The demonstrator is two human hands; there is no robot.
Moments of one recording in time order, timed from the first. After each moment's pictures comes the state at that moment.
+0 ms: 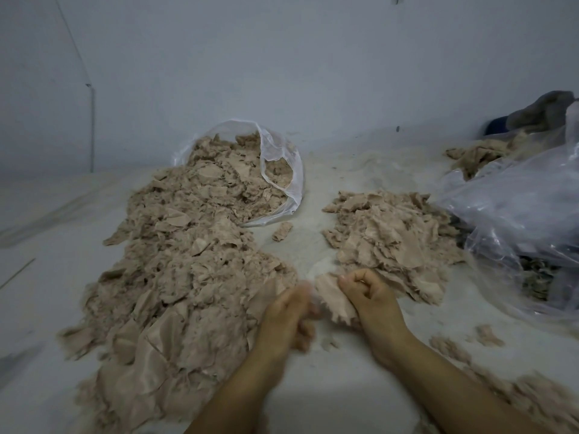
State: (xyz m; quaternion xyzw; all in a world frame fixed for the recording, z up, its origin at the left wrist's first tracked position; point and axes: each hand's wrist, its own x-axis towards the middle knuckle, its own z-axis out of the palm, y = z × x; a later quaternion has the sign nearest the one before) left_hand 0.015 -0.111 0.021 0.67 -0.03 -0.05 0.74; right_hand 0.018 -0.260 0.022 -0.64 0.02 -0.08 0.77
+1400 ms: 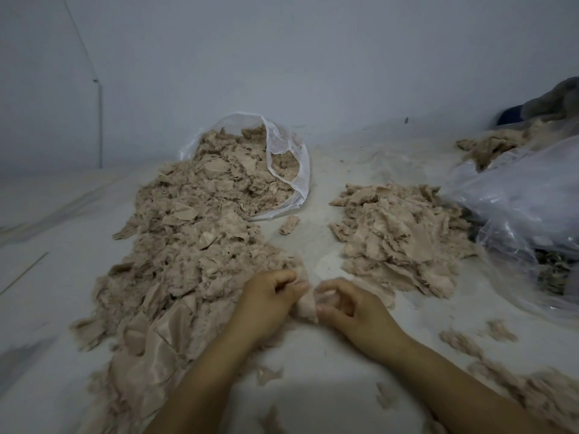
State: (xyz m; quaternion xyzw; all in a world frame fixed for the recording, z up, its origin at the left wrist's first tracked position) left_hand 0.028 -0.077 0.052 0.86 -0.16 0.06 0.49; right_hand 0.010 -0.252 0.021 -0.81 -0.14 -0.03 0.57
